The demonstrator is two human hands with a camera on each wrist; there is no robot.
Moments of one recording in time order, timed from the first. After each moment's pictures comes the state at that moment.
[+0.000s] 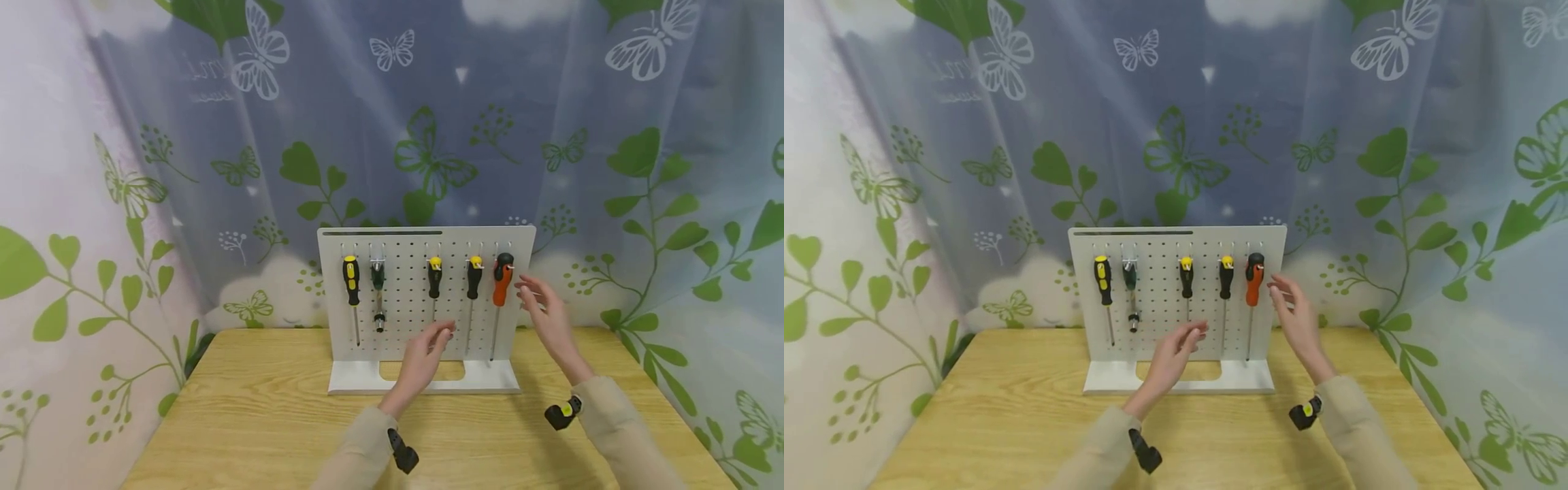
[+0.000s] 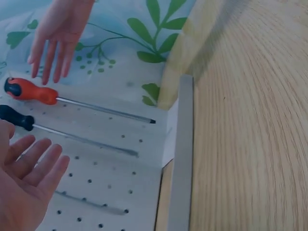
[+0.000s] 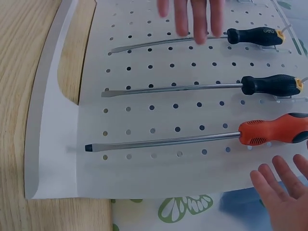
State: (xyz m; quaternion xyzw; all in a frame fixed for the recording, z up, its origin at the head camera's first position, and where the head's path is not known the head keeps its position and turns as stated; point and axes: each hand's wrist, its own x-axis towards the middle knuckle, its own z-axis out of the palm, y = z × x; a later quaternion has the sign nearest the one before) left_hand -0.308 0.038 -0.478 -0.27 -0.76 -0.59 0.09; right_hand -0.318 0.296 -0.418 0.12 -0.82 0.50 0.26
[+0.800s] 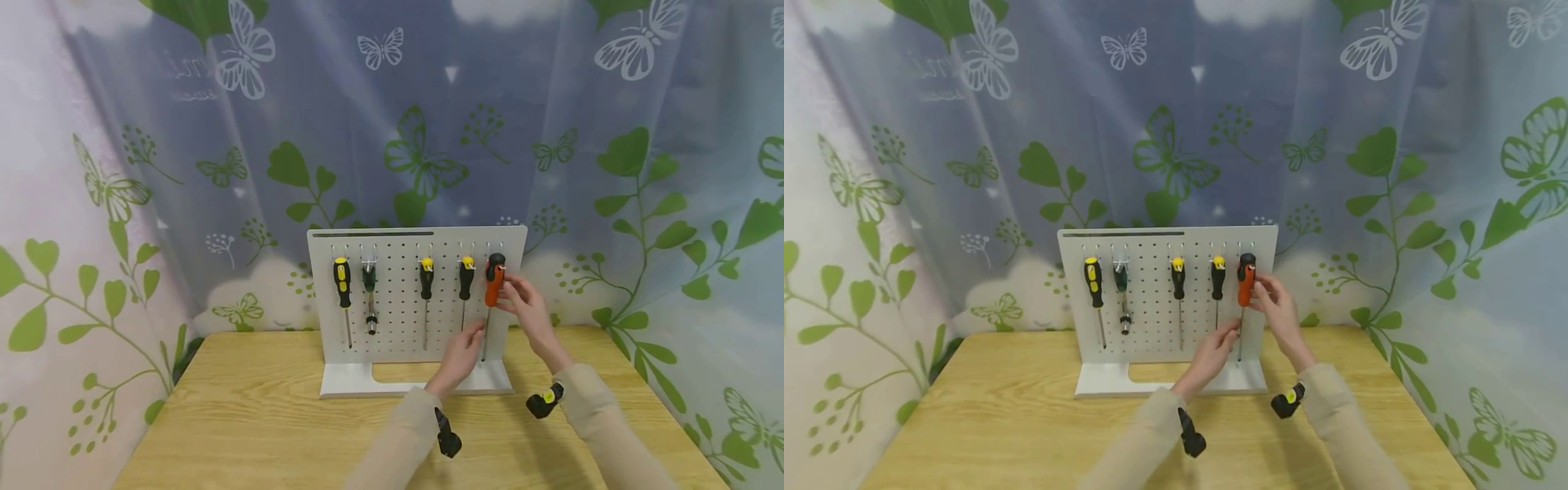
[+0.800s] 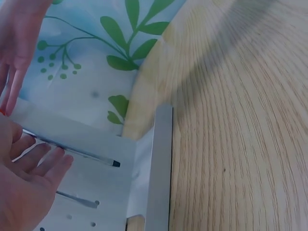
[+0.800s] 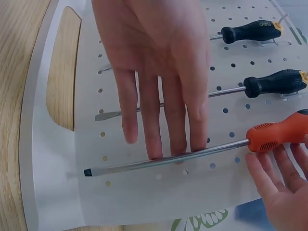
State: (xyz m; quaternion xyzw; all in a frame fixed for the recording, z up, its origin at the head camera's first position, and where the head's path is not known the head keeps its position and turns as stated) left_hand -0.331 0.125 -0.491 -0.26 -0.78 -0.56 0.02; right_hand -0.336 0.286 -0.418 0.07 -0.76 0.63 0.16
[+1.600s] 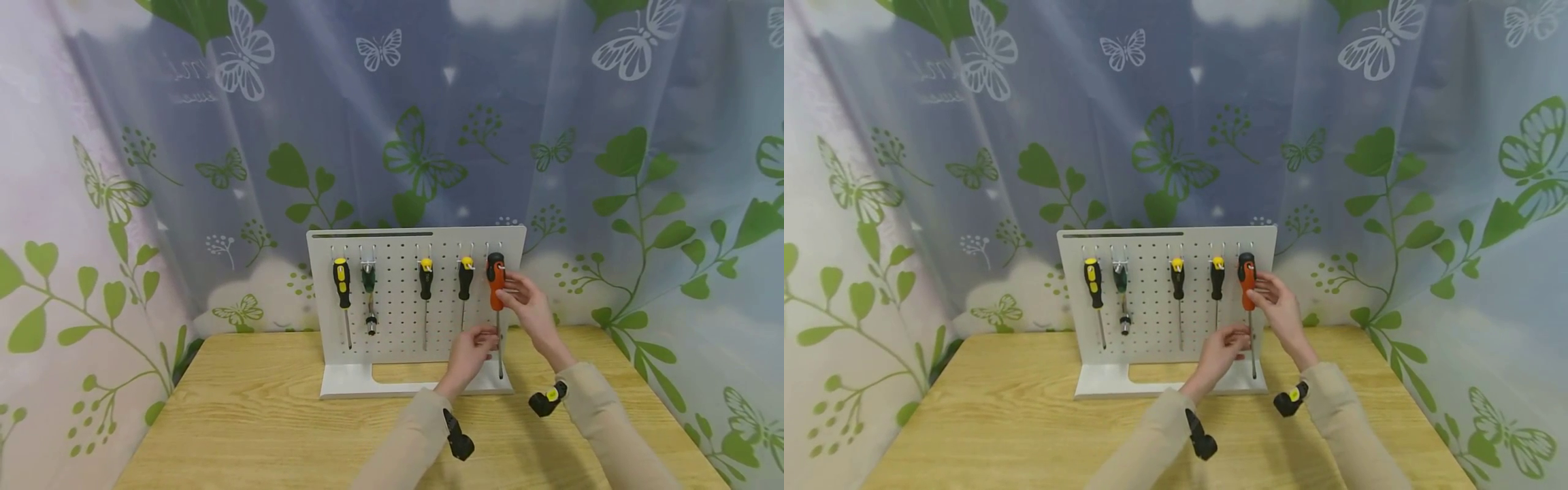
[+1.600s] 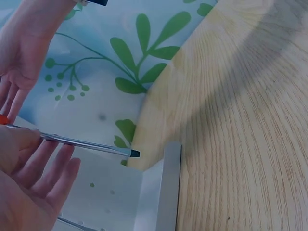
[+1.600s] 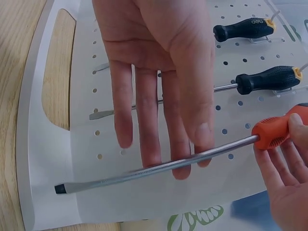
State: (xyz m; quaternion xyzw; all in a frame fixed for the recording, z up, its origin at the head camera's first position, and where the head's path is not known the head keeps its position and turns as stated) left_hand -0.319 0.141 -0.477 -0.18 -0.73 -0.66 -0.02; right_hand -0.333 0.291 -0.415 0.08 -0.76 0.62 0.16
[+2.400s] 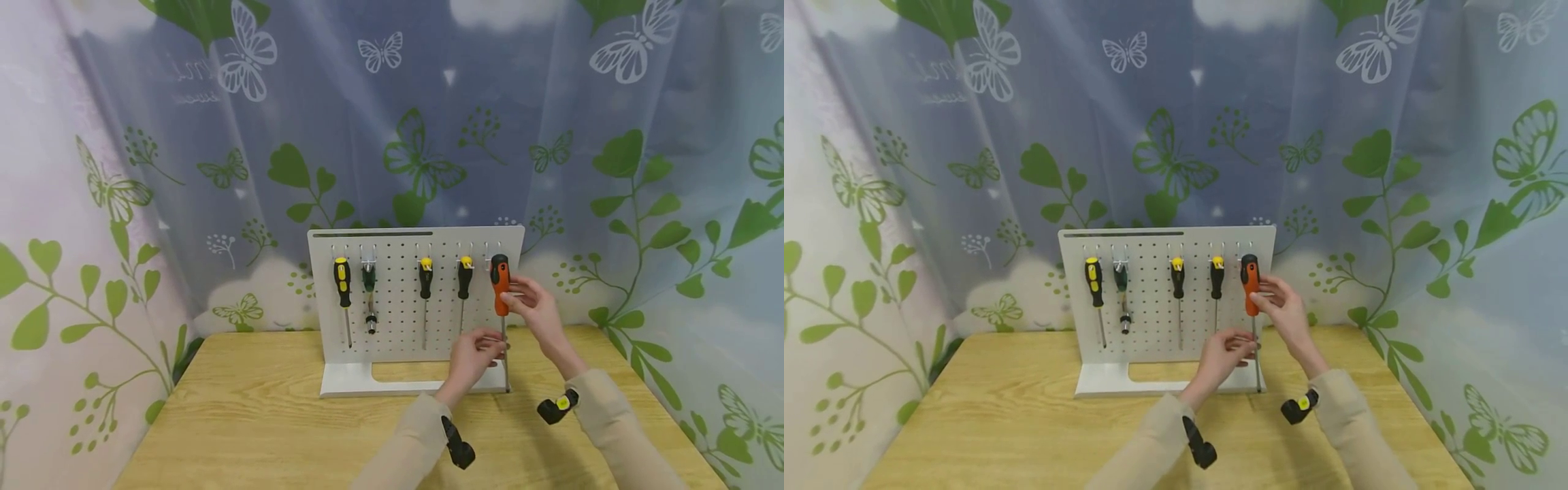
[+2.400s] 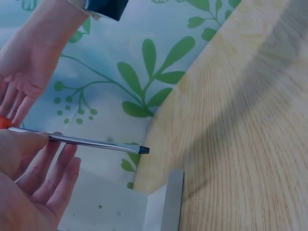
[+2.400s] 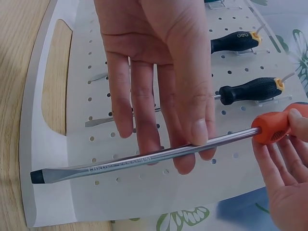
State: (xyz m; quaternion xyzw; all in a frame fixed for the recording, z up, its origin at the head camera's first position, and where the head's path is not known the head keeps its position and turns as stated) left_hand -0.302 0.141 -0.470 -0.17 -0.70 -0.69 -0.04; right_hand -0.309 0.293 -0.402 0.09 -0.78 0.60 0.17
